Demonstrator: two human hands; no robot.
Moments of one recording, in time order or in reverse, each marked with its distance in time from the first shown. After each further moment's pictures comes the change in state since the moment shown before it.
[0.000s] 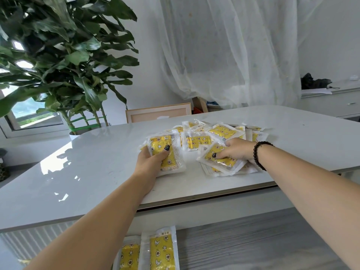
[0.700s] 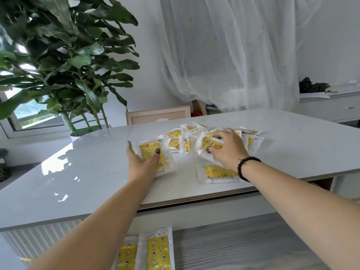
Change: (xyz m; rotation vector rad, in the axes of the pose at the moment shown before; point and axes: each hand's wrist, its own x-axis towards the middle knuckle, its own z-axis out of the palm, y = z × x) left_hand -0.015 0.006 -0.001 0.182 0.242 0.082; right_hand -0.026 -0.018 0.020 0.092 0.570 -0.315
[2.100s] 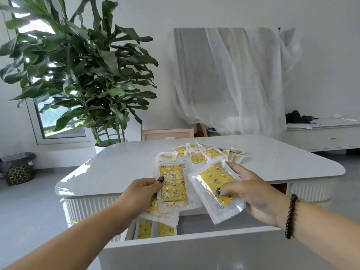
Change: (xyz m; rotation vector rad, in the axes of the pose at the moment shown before) left_hand -0.223 0.123 -0.127 0.279 -0.385 -0.151; right_hand -0.216 -0.137 -0.172 0.879 -0.452 0.403
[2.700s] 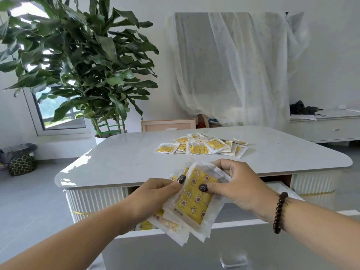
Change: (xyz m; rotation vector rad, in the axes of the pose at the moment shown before) left_hand -0.016 0.000 0.007 0.097 -0.340 0.087; right_hand 0.010 0.012 0.021 -0.389 0.002 -0.270
